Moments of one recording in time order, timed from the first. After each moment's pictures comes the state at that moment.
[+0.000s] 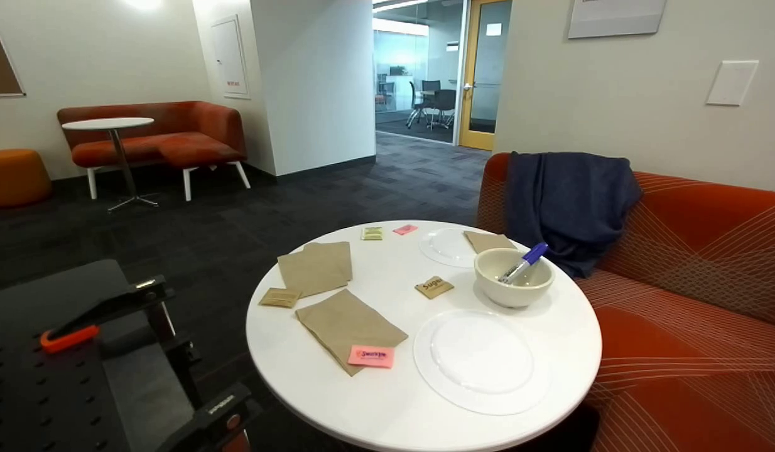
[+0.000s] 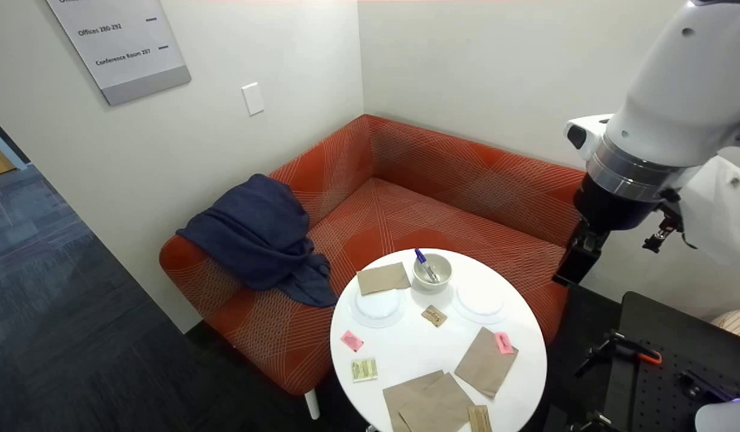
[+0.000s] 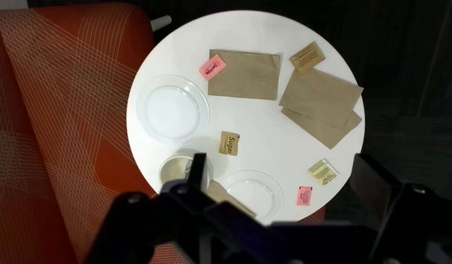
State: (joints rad) arm 0.08 -0.53 0.15 -2.43 -0.04 1.94 0.24
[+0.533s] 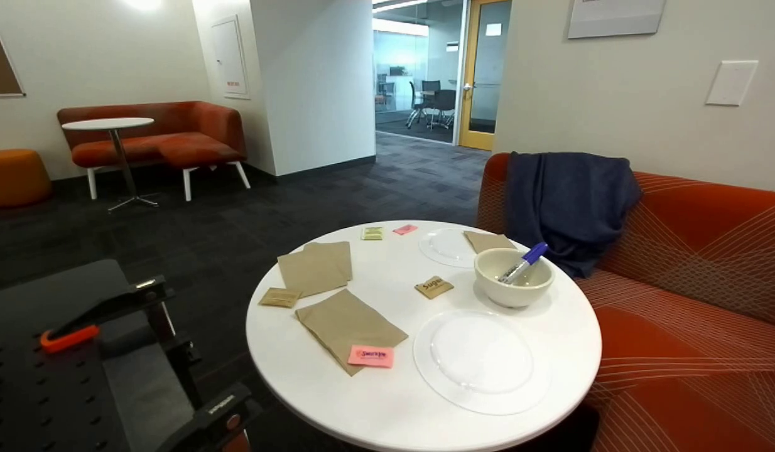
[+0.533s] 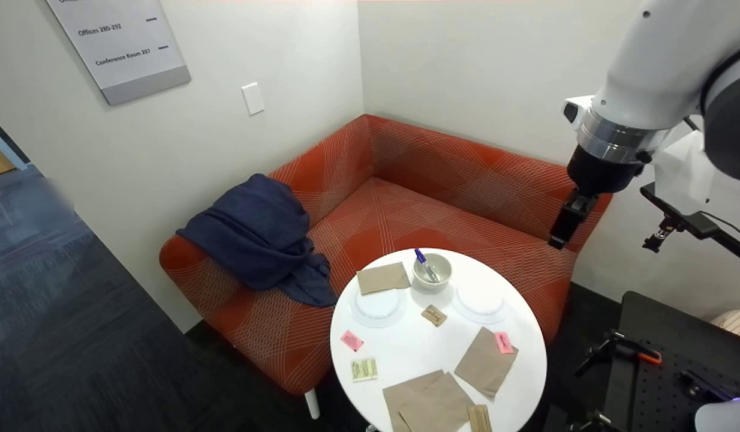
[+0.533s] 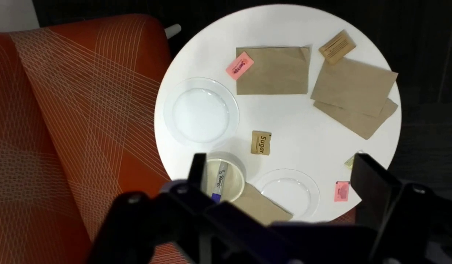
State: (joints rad) arm 0.00 -0.48 0.04 -2.41 -0.08 1.95 0.18
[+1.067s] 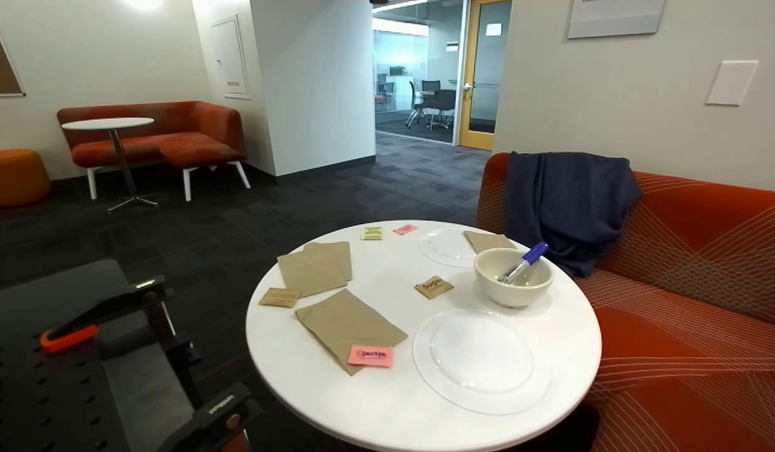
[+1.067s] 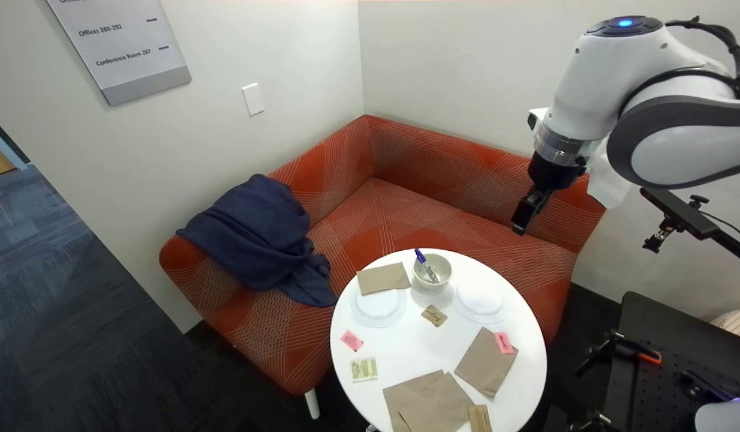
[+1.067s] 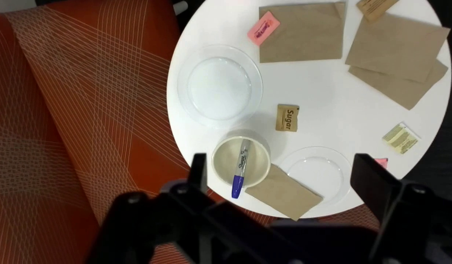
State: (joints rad) arm -0.05 -0.28 -0.02 -2.37 -0.13 2.16 0.14
